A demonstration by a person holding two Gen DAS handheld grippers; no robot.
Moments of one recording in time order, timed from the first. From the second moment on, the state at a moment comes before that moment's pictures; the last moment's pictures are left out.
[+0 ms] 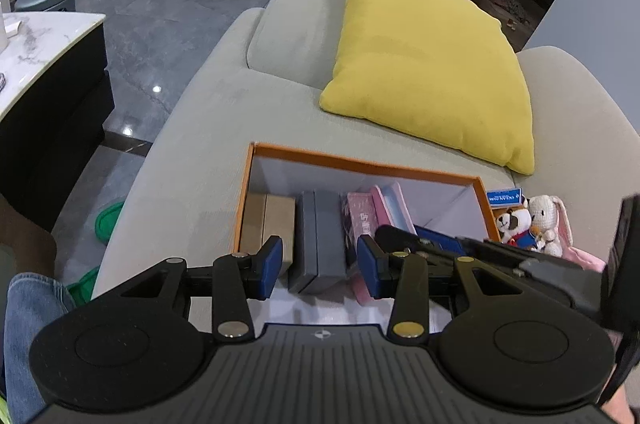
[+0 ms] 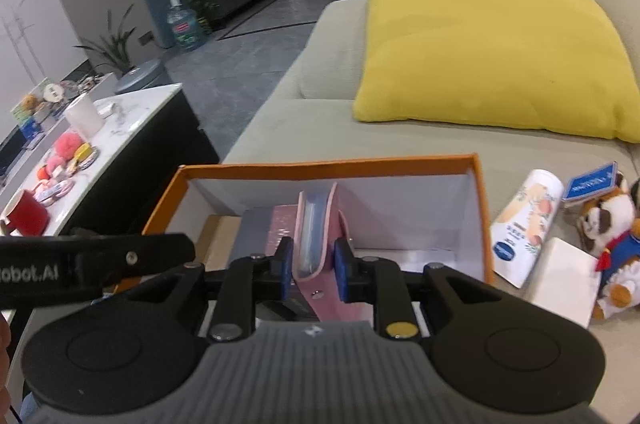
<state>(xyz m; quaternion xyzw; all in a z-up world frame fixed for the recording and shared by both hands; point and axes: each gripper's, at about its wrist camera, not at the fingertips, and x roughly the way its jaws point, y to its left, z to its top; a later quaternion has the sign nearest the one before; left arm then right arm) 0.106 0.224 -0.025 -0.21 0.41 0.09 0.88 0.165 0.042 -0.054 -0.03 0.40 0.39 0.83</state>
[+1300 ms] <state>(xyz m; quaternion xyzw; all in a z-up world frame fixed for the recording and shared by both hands) 0.073 0.217 -0.040 -0.23 0.42 0.09 0.88 0.151 0.062 -0.077 -0.21 0.41 0.42 0.78</state>
